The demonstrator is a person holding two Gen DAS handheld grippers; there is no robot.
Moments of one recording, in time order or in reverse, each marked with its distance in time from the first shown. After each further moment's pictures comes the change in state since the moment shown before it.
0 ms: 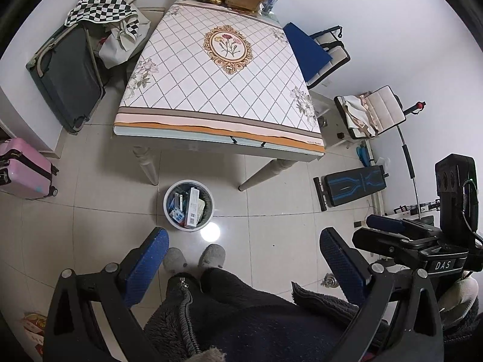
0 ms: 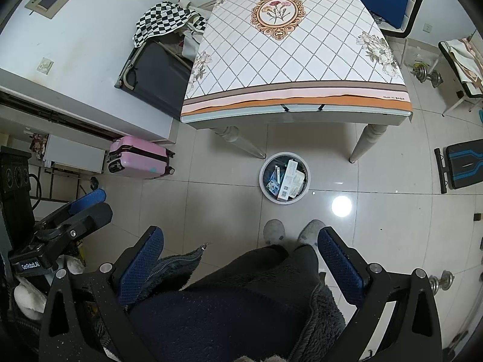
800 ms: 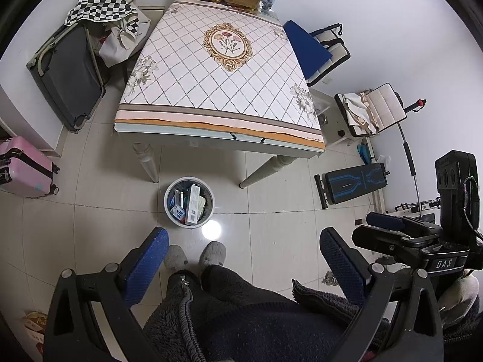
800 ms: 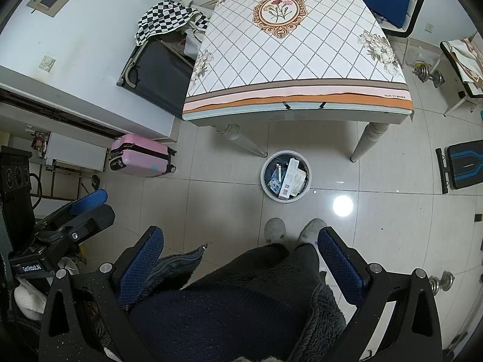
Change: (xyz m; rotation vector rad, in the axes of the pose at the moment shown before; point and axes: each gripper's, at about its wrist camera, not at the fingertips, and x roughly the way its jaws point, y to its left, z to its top) left arm 0.003 -0.004 -0.006 -0.009 0.002 0.004; right arm 0.002 0.000 -0.002 -0.004 0.005 0.005
